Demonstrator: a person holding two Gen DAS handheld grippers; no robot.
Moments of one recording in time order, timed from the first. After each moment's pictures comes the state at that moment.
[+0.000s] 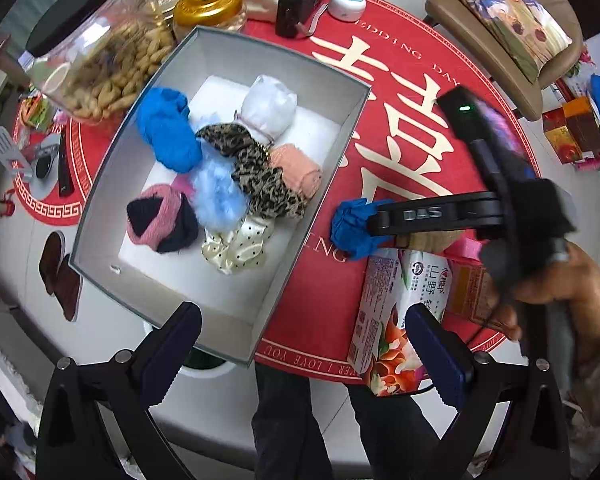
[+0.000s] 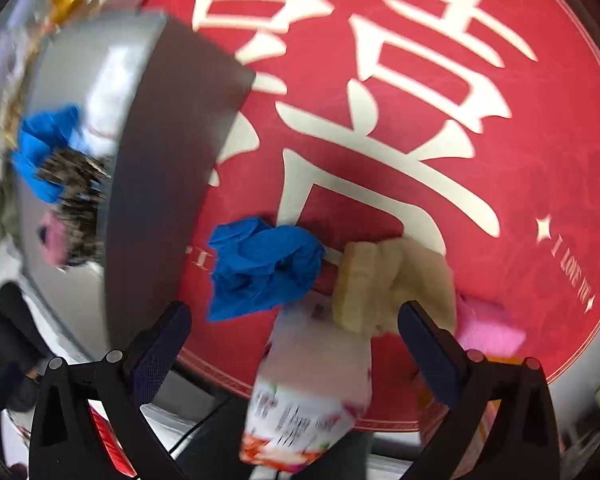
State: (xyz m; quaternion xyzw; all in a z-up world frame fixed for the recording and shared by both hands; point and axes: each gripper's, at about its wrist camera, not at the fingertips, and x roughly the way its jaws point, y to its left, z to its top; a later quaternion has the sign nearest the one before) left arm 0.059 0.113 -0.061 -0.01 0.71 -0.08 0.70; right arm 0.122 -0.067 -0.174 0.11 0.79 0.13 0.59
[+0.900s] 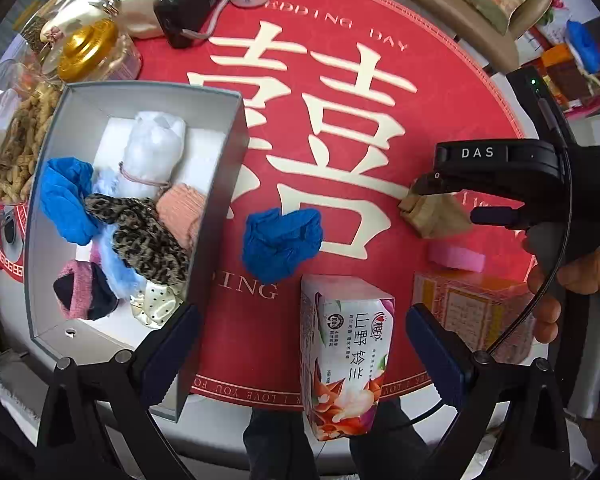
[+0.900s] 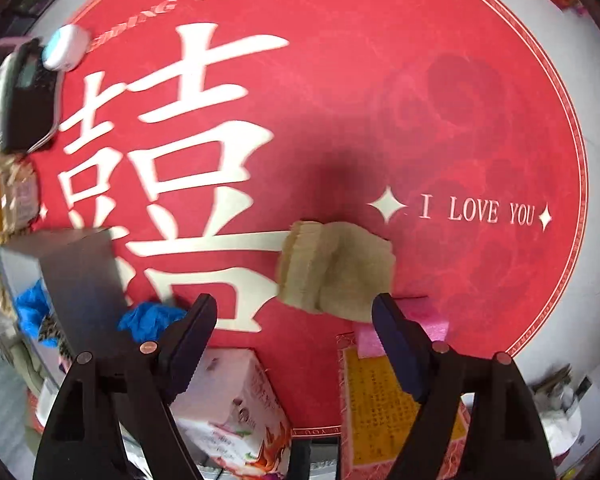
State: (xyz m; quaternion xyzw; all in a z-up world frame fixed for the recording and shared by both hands) left arm 0.099 0.012 -0.089 0.05 0.72 -0.13 0.68; right arm 0.106 -0.235 -0.177 0.28 0.75 -0.07 0.59
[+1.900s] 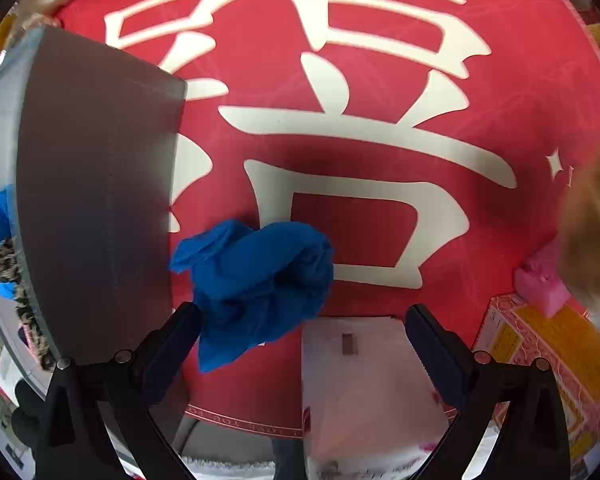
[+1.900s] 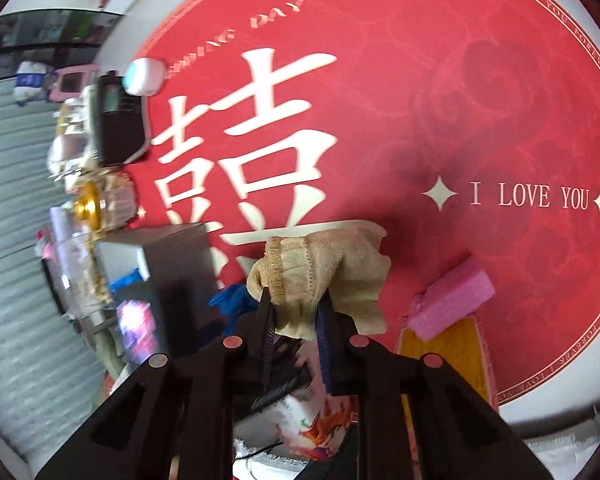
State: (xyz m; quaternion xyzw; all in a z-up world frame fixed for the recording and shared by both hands) left arm 0.126 -0.046 -0.225 0.15 0.80 -0.07 0.58; right arm 0.093 -0.271 -0.134 0.43 0.68 0.05 0.60
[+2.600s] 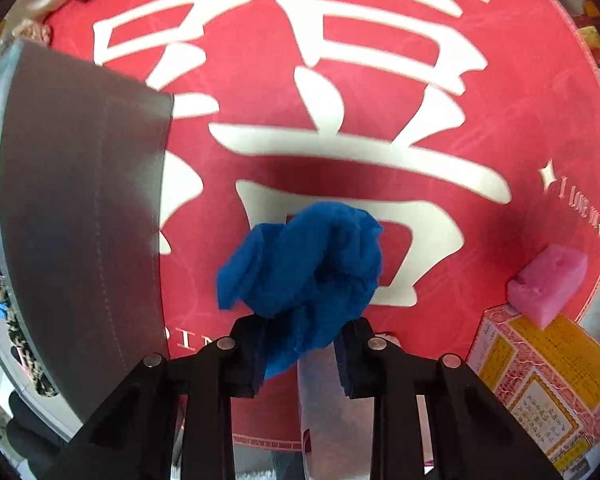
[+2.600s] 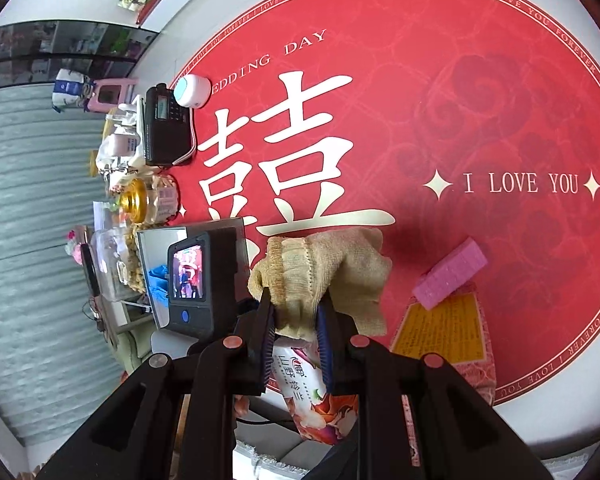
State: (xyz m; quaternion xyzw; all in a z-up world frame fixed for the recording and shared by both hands) left arm 0.126 -0.046 -0.240 0.13 0.80 -0.08 0.58; right arm 0.052 -0.283 -0.095 0.45 0.62 0.07 0.64
